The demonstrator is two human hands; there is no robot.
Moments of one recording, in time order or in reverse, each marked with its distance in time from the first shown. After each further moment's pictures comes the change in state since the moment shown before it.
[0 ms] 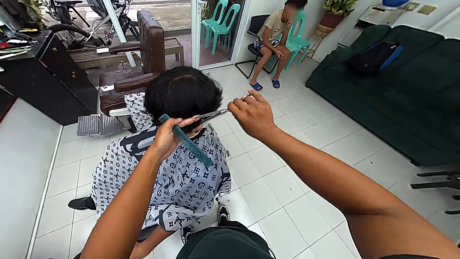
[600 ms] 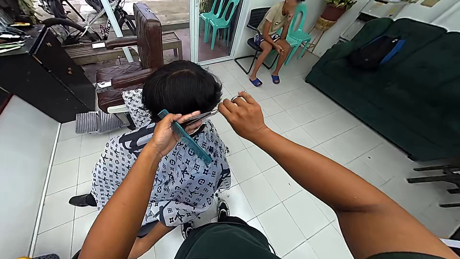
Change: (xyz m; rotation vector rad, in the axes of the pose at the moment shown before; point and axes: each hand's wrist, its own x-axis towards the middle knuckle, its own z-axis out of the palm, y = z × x) left_hand -0.001 0.003 0.001 0.004 -0.020 -0.050; right_hand 0.002 -0.025 0.012 -0.071 0.053 -0.026
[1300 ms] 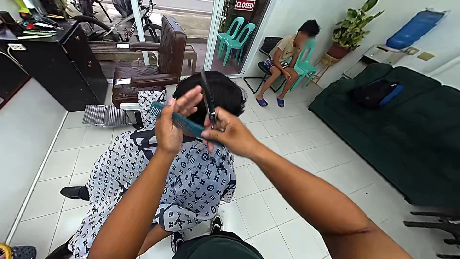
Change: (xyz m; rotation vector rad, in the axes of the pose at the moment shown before) left_hand -0.037 0.035 -0.015 0.108 0.146 0.784; right_hand 0.081 -0.088 -0.067 1.585 -0.293 0.381
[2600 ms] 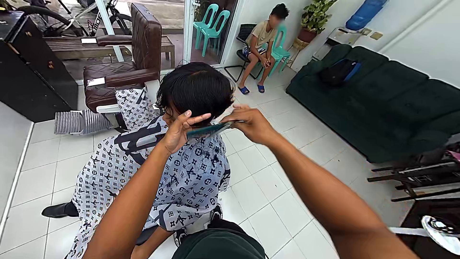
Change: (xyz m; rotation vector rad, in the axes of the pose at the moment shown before) left_hand -0.006 -0.065 -0.020 -0.260 -0.436 -0.648; right_hand -0.045 0.051 -0.063 -0.612 0.157 -0.157
